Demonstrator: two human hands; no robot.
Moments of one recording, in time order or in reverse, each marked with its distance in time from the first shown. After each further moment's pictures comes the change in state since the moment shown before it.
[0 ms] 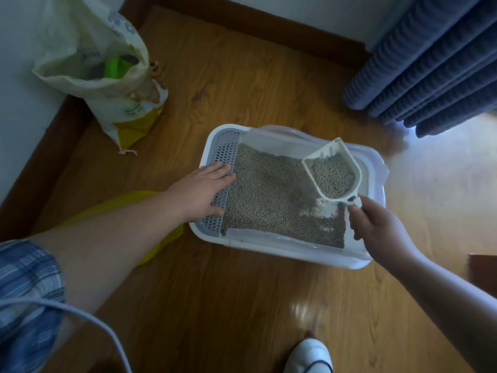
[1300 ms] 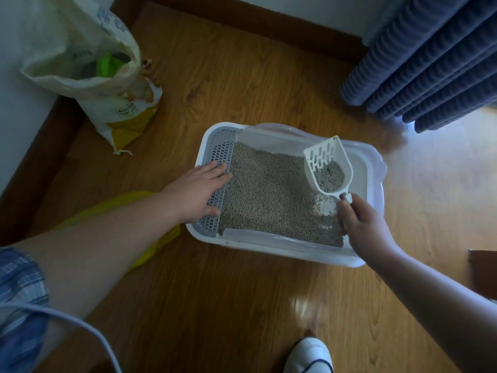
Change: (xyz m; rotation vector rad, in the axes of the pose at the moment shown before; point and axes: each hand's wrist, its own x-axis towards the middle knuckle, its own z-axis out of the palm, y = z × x) left_hand -0.002 0.001 -0.001 -0.011 -0.003 -0.012; right_hand 0.007 -0.003 0.022 0.007 0.037 0.092
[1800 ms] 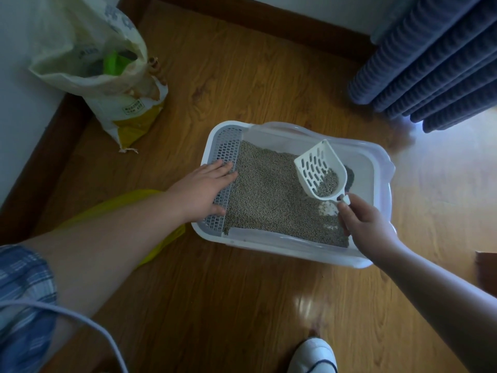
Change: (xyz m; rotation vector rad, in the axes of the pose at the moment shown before) left_hand 0.000 -0.002 0.001 -0.004 0.007 0.001; right_hand 0.006 -0.003 0.002 -0.134 -0.071 0.004
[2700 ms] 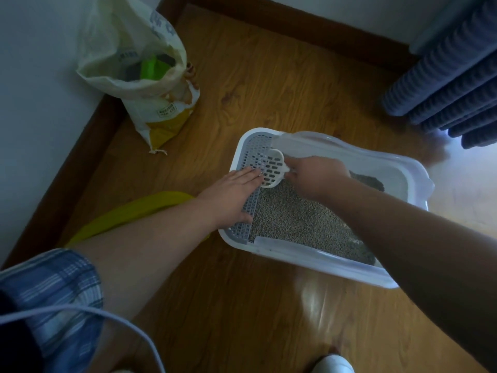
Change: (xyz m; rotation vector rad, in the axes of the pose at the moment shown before) left_hand 0.000 -0.001 0.002 -0.045 0.071 0.019; right_hand 0.098 -0.151 0.060 -0.790 -0.164 -0.423
